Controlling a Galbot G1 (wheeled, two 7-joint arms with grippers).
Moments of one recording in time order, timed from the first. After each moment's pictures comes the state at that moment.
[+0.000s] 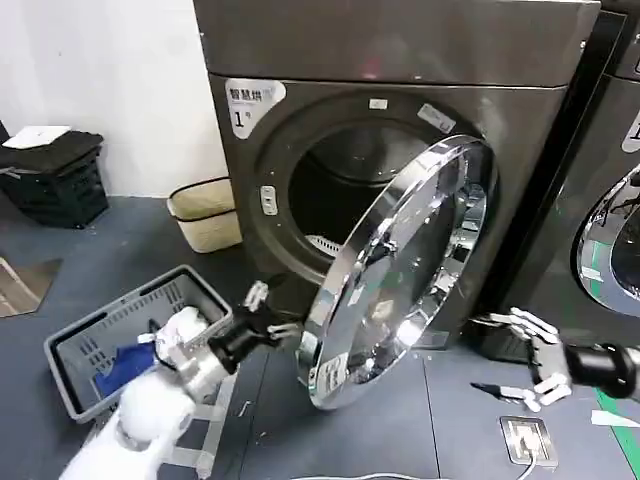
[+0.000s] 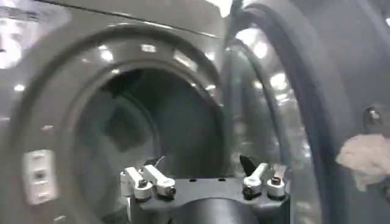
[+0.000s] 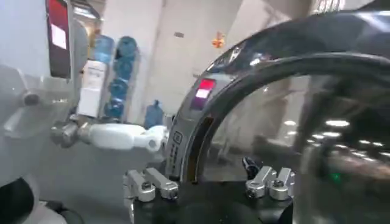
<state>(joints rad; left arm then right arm) 1.01 -1.03 -0.21 -1.92 -0.43 -0.05 0.43 -1.56 0.64 1.10 1.89 1.00 0.16 -1.34</state>
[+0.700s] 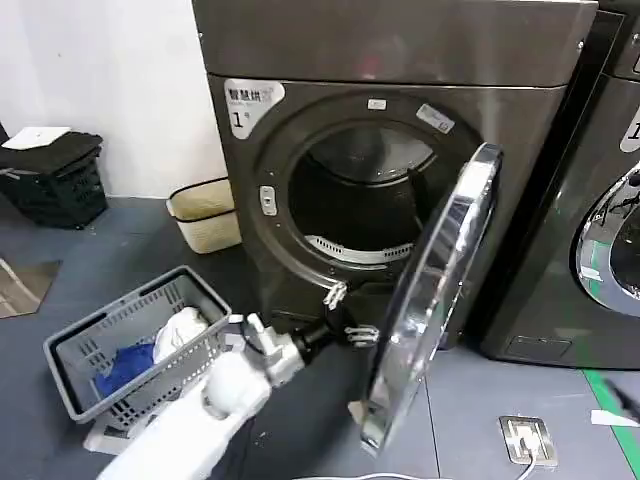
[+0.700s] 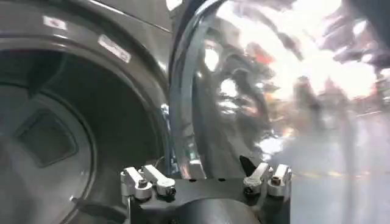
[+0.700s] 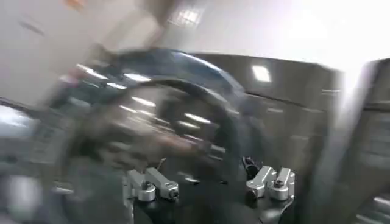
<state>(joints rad) 0.70 -1.14 0.18 -1.72 -0.42 -0.09 0.35 -1.97 1.19 1.60 2.06 0.78 0.40 -0.70</state>
